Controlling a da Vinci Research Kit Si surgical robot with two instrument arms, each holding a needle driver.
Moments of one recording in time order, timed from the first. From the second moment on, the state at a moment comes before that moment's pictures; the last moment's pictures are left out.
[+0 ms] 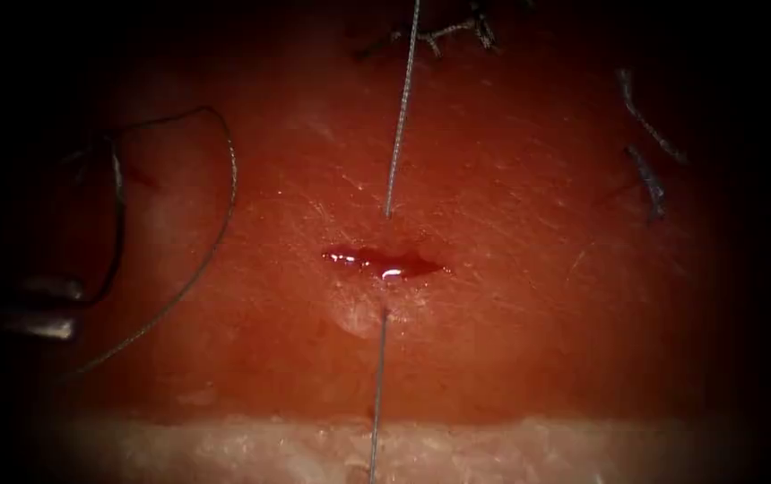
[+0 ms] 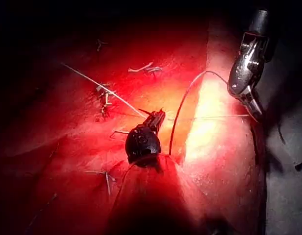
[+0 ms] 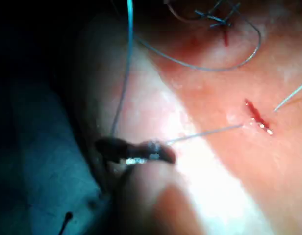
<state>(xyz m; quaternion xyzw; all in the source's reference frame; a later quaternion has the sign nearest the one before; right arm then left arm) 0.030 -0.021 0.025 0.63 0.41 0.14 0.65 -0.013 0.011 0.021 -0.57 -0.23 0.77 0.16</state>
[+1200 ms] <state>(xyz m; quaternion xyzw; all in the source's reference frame) 0.028 -0.006 0.037 0.11 0.57 0.05 0.81 -0.013 0.011 0.021 -0.57 -0.23 0.77 0.16</state>
